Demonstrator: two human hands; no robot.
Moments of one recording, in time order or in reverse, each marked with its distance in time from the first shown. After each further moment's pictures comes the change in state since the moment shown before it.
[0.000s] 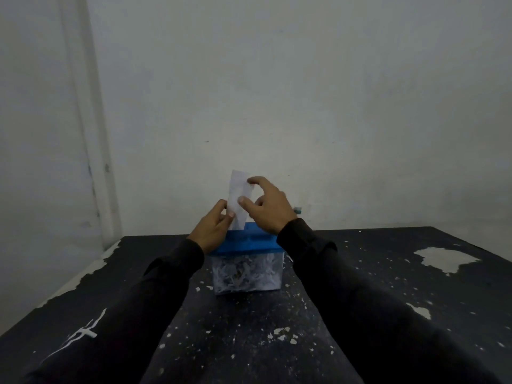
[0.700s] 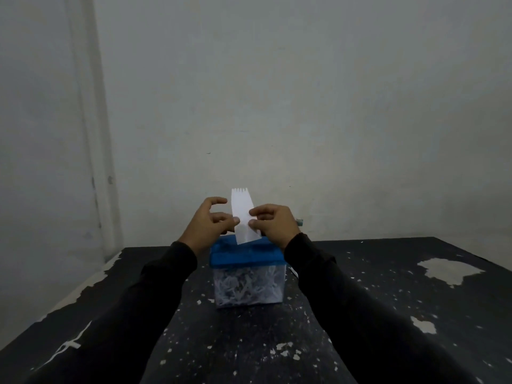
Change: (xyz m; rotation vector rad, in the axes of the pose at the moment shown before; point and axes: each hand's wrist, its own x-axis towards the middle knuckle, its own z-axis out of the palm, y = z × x) left_hand 0.005 0.024 -0.022 -0.326 0.106 -0.091; right_hand 0.016 0.034 0.012 0.376 -0.023 0.259
